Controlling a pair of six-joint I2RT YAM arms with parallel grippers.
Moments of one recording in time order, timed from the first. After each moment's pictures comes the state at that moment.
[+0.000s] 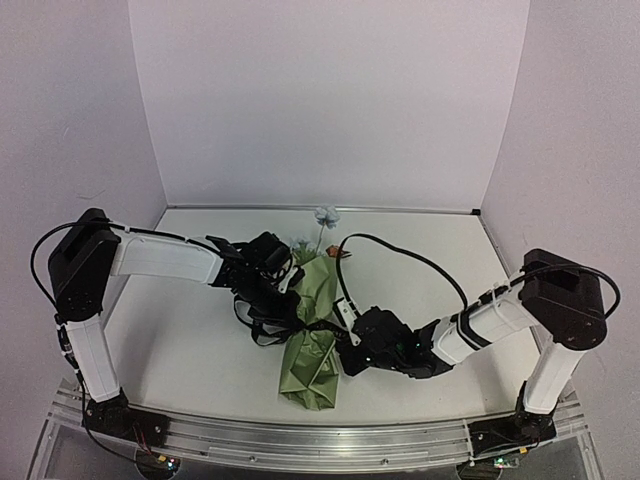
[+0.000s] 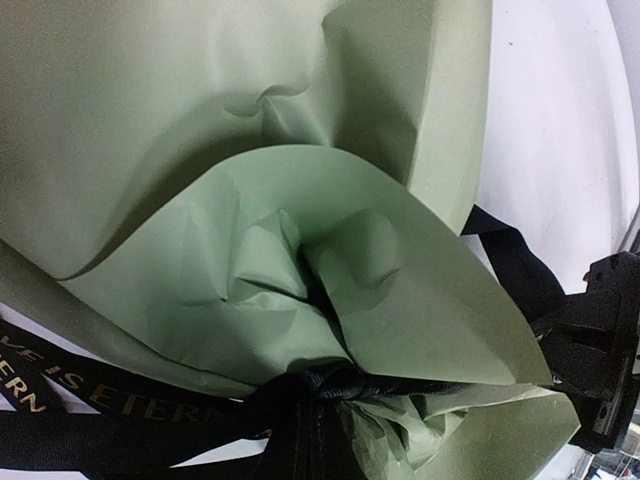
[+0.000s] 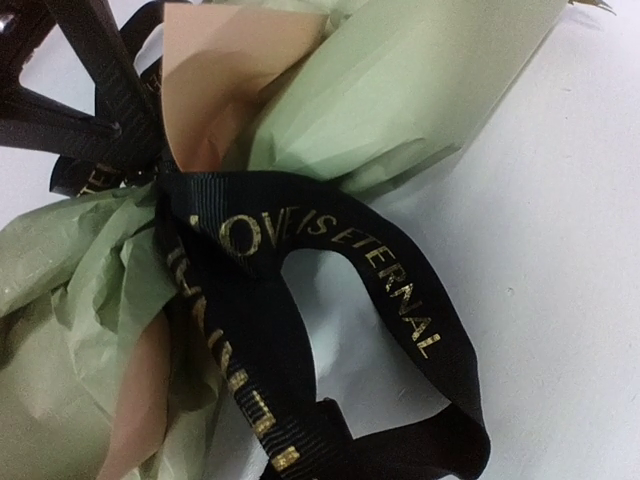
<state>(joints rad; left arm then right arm) -0.86 1.85 1.20 -0.44 0.29 -0.52 1.11 1.81 0.72 0.35 0.24 0.41</state>
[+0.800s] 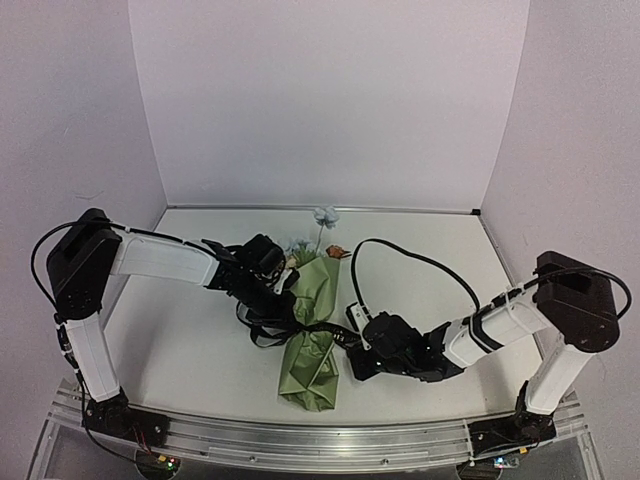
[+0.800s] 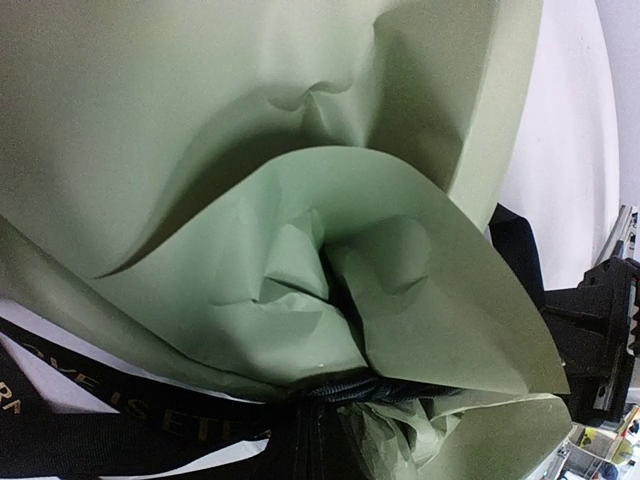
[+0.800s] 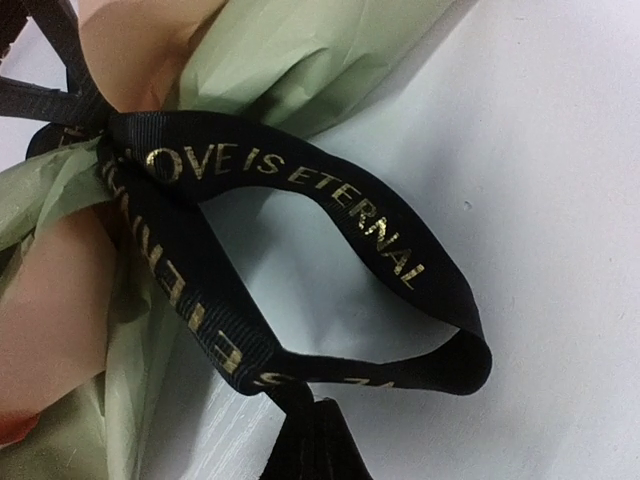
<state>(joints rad) -0.82 1.84 1.15 -0.38 0.35 -0.57 1.11 1.74 0.66 0.28 0.25 0.52</state>
